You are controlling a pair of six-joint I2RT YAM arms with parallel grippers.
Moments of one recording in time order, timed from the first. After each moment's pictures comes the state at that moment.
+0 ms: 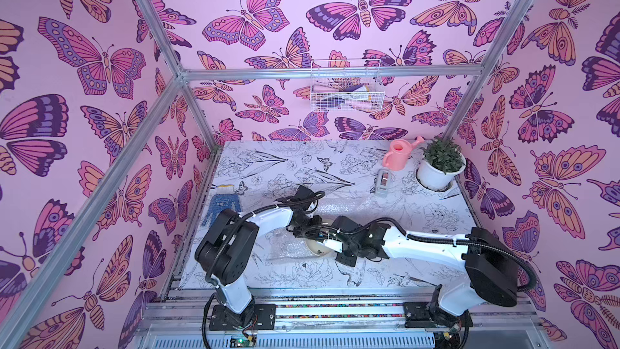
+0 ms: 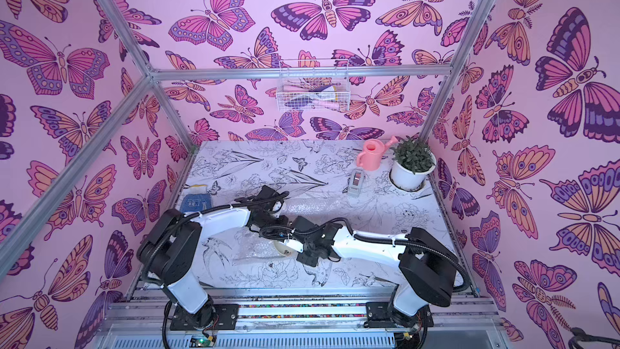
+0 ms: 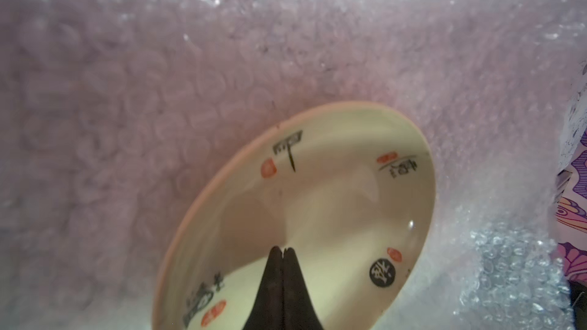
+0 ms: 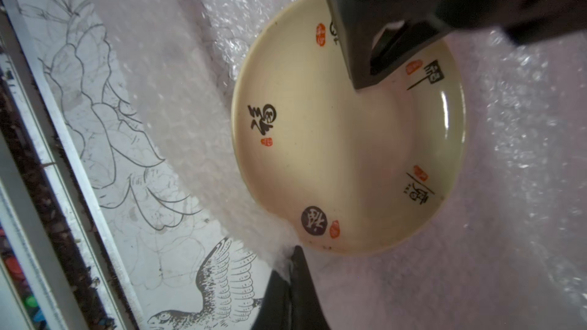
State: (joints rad) left arm -0.56 1.69 0.97 -0.50 0.36 -0.51; right arm 1.02 1.59 0.98 -0.52 0.01 -0.24
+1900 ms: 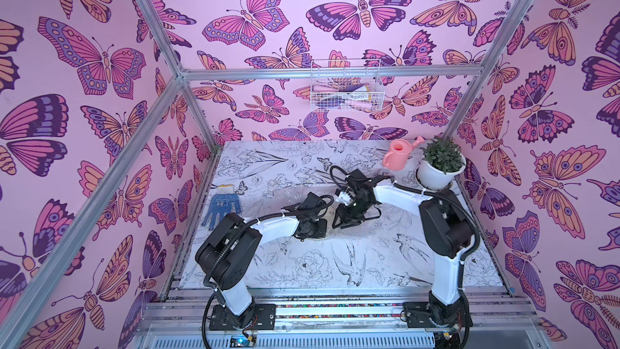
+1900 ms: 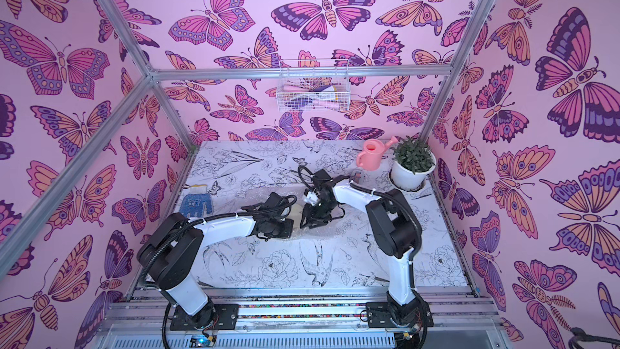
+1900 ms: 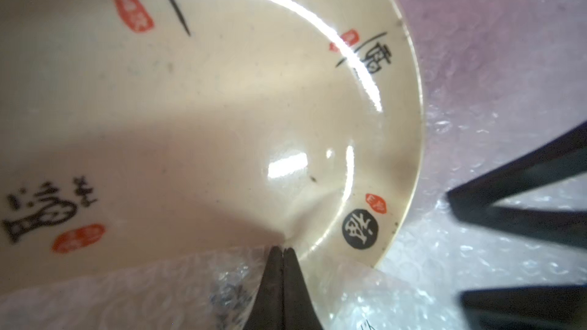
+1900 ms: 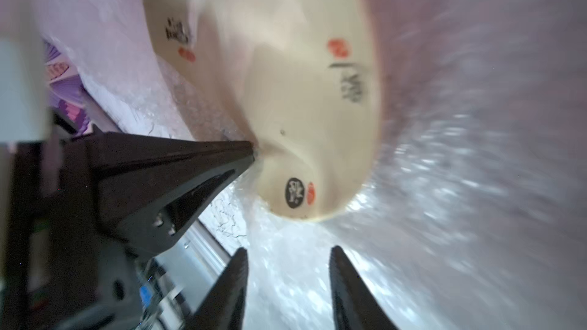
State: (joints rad) left arm -0.67 1.71 0.93 -0.34 0.13 -0.53; right arm 0.55 1.91 1.37 -0.79 -0.54 0.34
